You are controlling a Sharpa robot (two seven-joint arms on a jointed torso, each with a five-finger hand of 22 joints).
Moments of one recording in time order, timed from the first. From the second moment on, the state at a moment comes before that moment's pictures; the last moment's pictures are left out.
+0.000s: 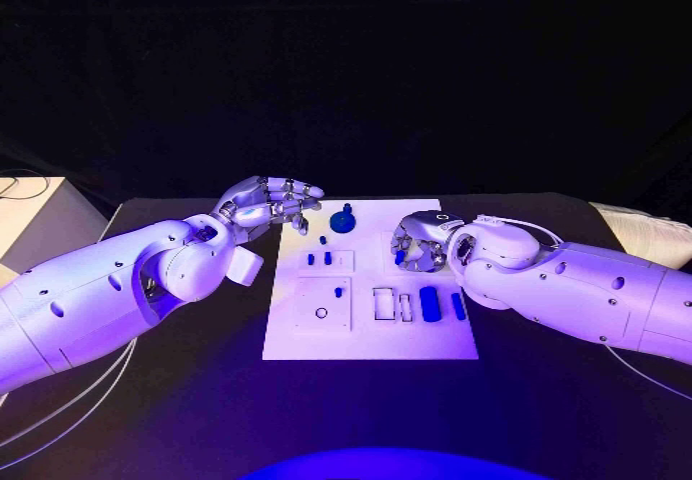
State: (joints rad) left arm 0.91 -0.92 0.35 1.53 -0.32 -0.06 0.21; left_hand 1.39 -0.17 0.52 0.03 0.27 0.86 0.19 0.28 0.32 0.96 0.12 0.51 0.20 1.04 0.04 1.09 0.50 0.18 0.93 0.14 0.89 0.74; right arm 1.23 -0.59 -0.15 1.32 -1.57 -0.20 -0.18; right_hand 1.53 -0.21 0.31 0.29 0.26 1.00 0.14 0.15 0.32 1.08 0.08 0.21 0.07 1.46 0.00 1.32 1.01 0.12 1.42 0.09 1.07 1.12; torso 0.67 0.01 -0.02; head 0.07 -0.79
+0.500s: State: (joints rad) left arm 0.91 -0.92 0.35 1.53 -0.32 -0.06 0.21; left_hand 1.39 -0.17 0.52 0.03 0.27 0.86 0.19 0.28 0.32 0.96 0.12 0.51 0.20 1.04 0.04 1.09 0.50 0.18 0.93 0.14 0.89 0.74; right arm 1.22 -0.59 -0.15 1.32 -1.58 -0.24 -0.19; right_hand 1.49 -0.18 0.47 0.25 0.24 1.06 0.12 0.22 0.34 1.16 0.08 0.20 0.08 1.47 -0.02 1.33 1.03 0.10 1.45 0.07 1.16 1.21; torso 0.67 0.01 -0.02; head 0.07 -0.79
